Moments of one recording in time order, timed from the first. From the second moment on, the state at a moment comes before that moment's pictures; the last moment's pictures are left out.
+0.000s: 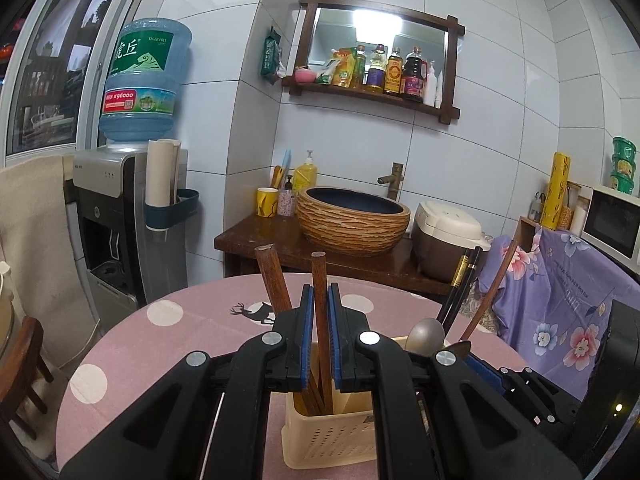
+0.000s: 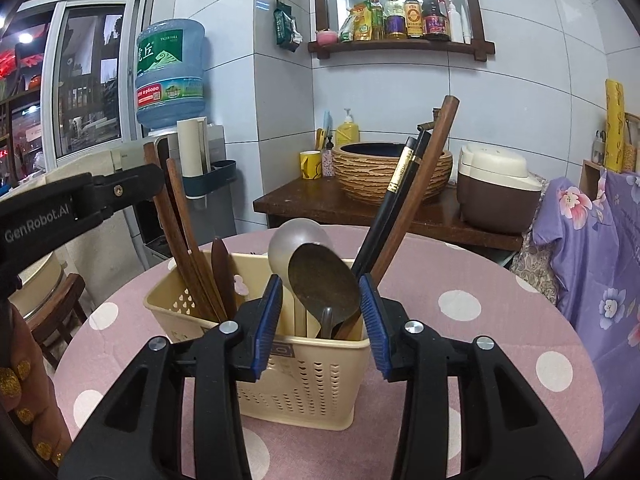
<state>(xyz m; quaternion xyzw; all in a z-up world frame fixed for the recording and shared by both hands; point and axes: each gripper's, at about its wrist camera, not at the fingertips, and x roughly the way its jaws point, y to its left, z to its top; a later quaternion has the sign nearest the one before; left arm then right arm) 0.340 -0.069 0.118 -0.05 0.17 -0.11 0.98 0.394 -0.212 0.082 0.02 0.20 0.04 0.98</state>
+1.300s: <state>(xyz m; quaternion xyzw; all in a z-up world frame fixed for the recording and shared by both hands) 0.012 -0.024 0.013 0.00 0.12 -0.03 0.99 0.041 -0.223 -0.003 0.02 0.15 -0.05 0.99</state>
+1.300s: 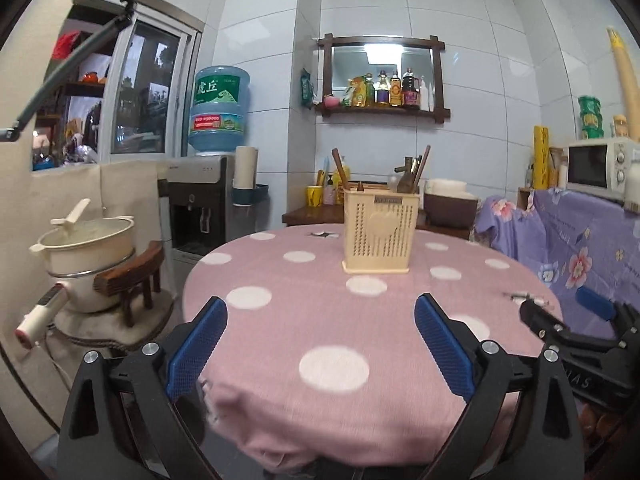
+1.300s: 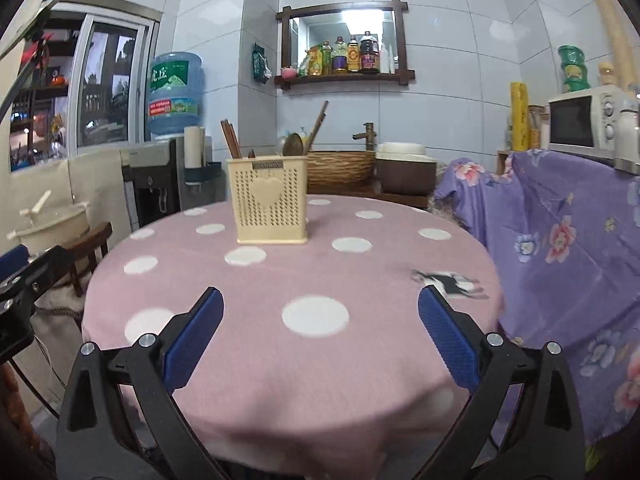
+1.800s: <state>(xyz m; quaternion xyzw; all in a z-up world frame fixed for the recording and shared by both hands) -0.042 -0.018 -0.007 -0.02 0.12 -0.05 0.99 -0.035 -0.213 -0.012 0.01 0.13 -0.04 0.99</state>
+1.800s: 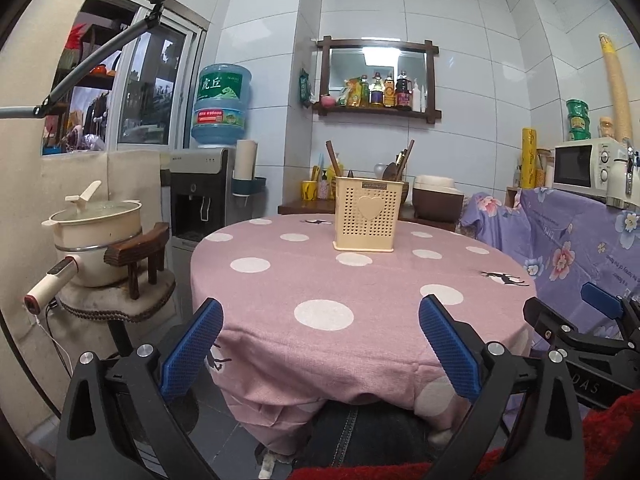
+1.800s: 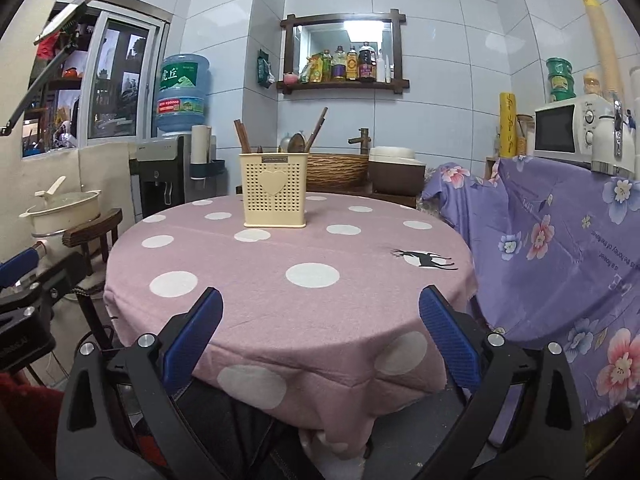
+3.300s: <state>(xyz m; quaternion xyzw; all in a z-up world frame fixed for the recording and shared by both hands) -0.050 -0.019 -0.012 -0.02 0.13 -0.06 0.99 -0.044 -0.209 -0.011 0.00 0.13 -0.04 0.99</state>
